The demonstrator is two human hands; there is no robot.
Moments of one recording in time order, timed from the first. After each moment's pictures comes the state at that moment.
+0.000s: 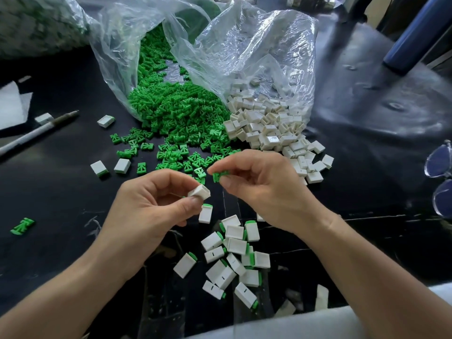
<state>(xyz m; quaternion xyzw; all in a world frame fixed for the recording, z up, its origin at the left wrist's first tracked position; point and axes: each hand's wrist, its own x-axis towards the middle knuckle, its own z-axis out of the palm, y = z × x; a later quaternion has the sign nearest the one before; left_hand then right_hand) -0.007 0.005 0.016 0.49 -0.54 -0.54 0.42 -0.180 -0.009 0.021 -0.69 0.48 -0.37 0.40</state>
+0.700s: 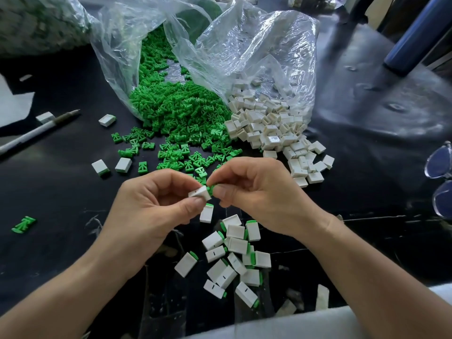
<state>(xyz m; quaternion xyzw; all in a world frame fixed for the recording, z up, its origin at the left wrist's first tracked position) -0.007 0.005 0.018 0.48 -0.55 -0.54 0.43 -0.178 -0.009 0.015 -0.69 0.46 -0.35 0.43</state>
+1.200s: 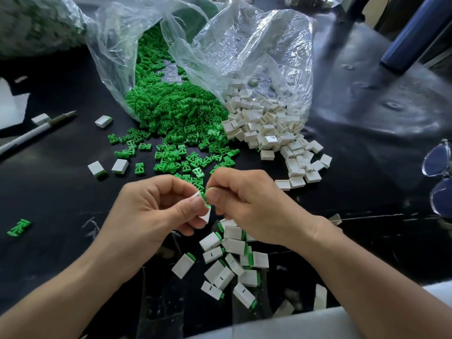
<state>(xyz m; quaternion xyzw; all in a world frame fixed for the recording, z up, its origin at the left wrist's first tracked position) -0.008 0.007 0.019 0.48 -0.55 -0.55 0.40 -0.170 -0.001 0.023 -0.76 0.48 -0.25 0.36</state>
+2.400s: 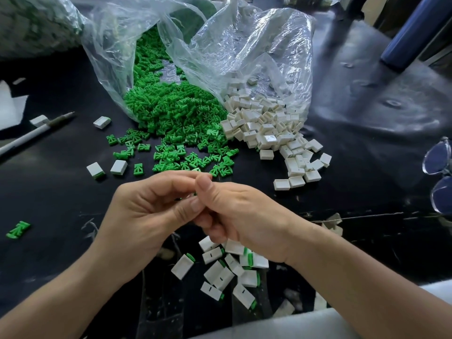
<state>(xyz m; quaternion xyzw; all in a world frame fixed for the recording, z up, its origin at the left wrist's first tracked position) -0.002 0.007 0.009 0.35 -0.57 -0.58 0.47 -0.154 0.008 0.027 -0.51 0.38 -0.27 0.72</state>
